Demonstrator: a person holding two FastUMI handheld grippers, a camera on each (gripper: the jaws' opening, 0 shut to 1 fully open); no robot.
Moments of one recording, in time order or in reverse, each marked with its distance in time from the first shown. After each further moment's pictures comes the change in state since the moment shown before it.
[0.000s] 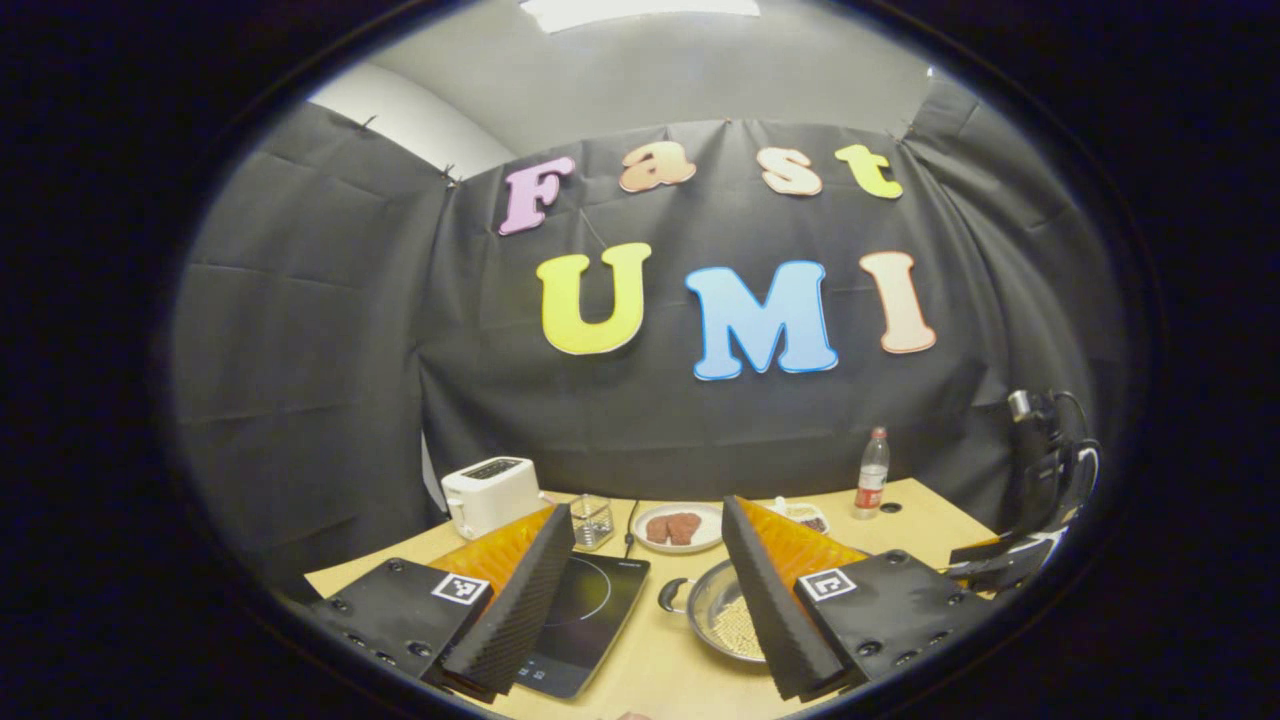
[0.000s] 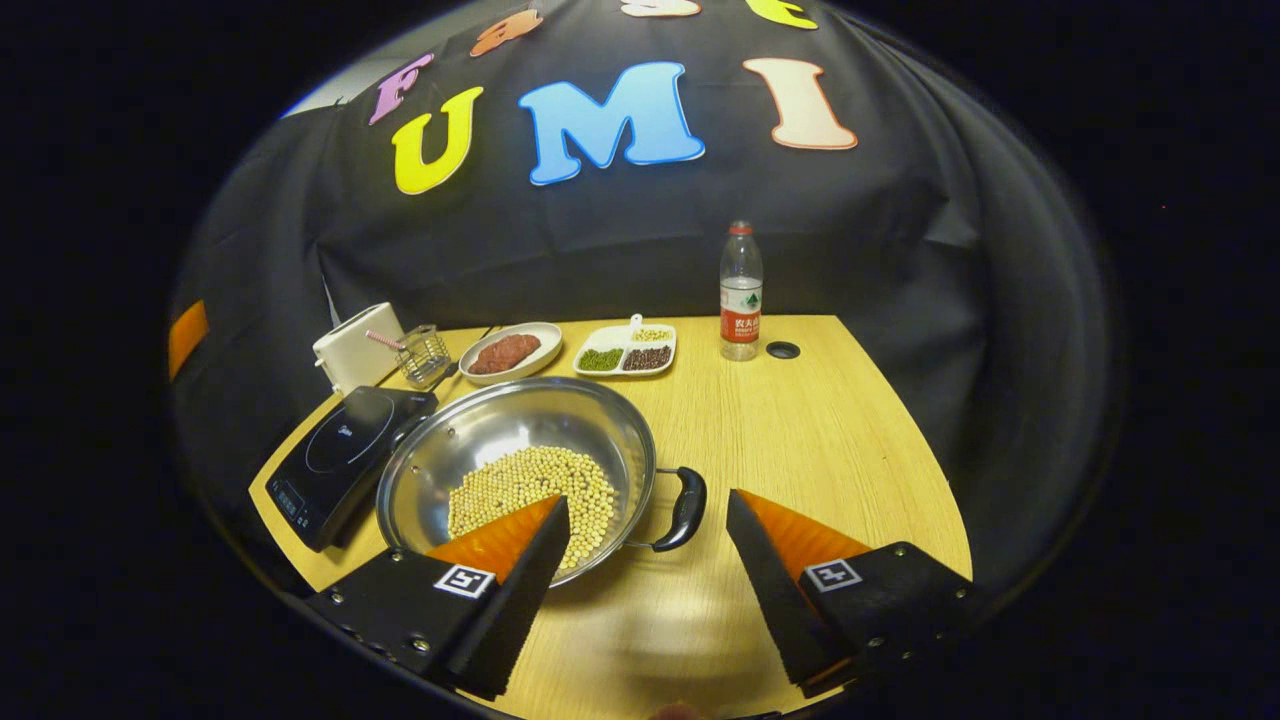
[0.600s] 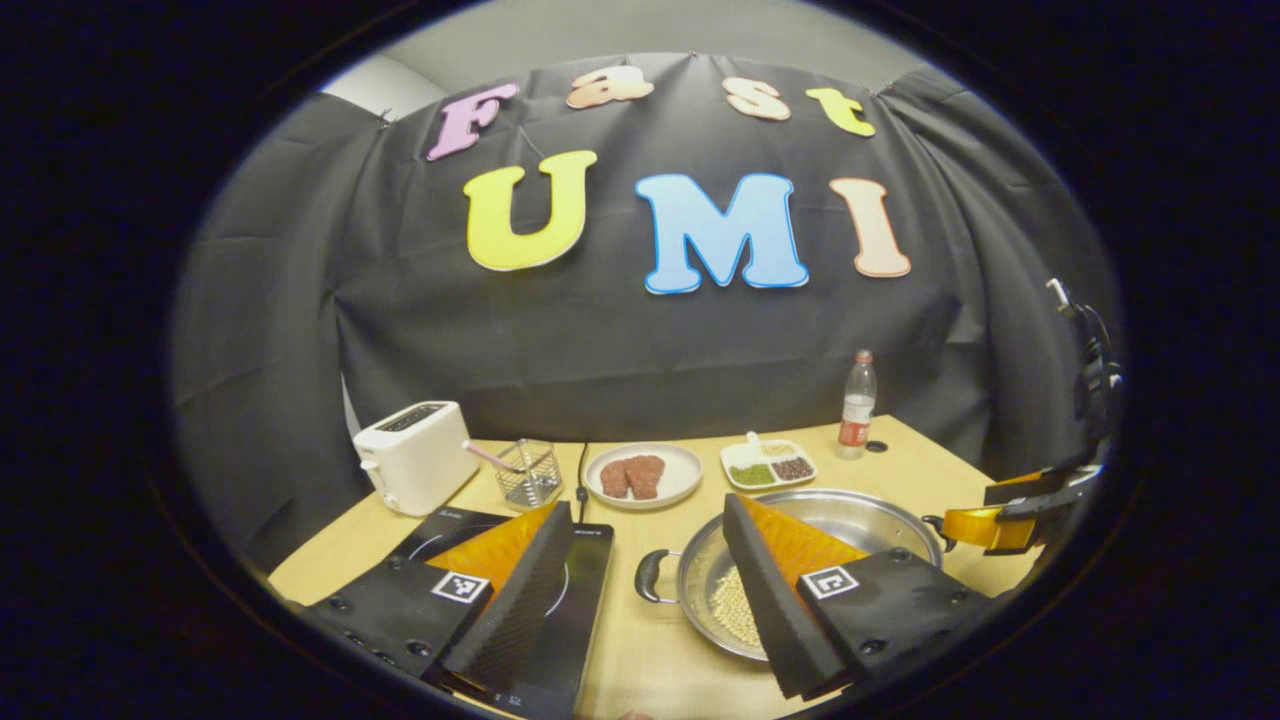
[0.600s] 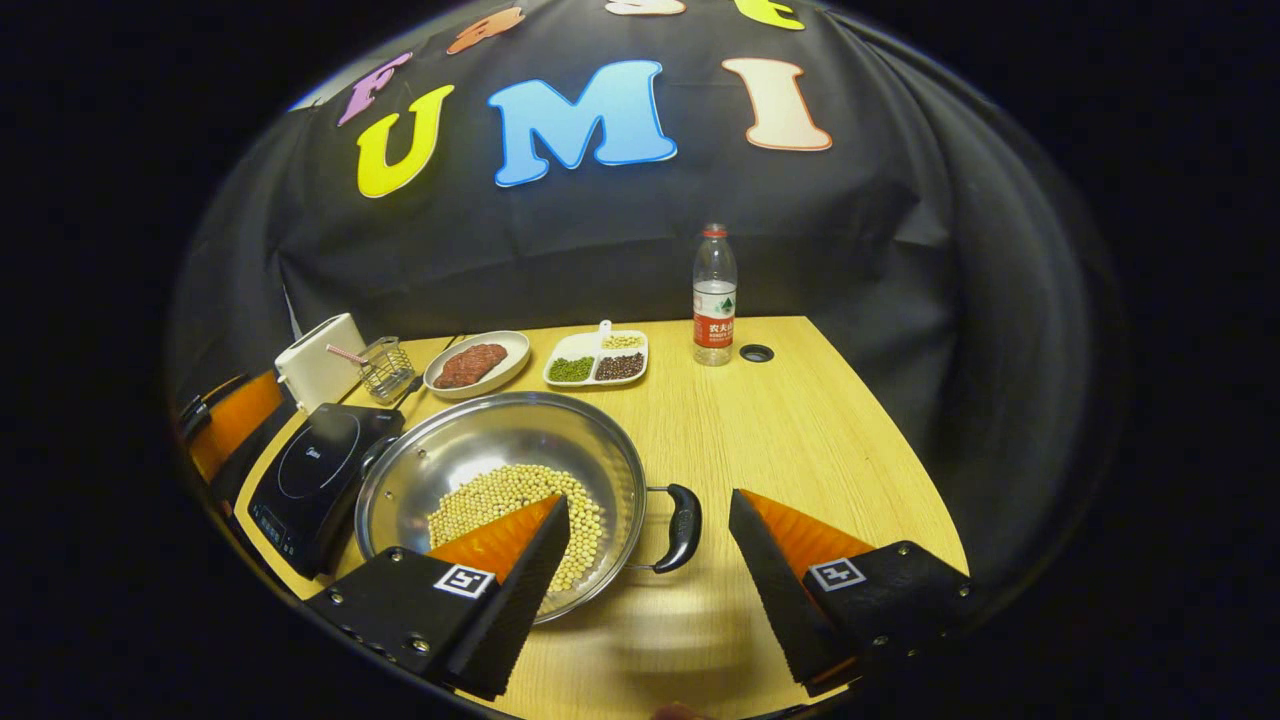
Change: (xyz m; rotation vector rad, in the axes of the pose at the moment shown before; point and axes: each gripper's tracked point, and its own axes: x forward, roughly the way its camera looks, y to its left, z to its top) left arm 0.112 -0.010 -0.096 0.020 0.212 -0.186; right arm 0.023 -0.002 0.000 0.041 0.029 -0.125
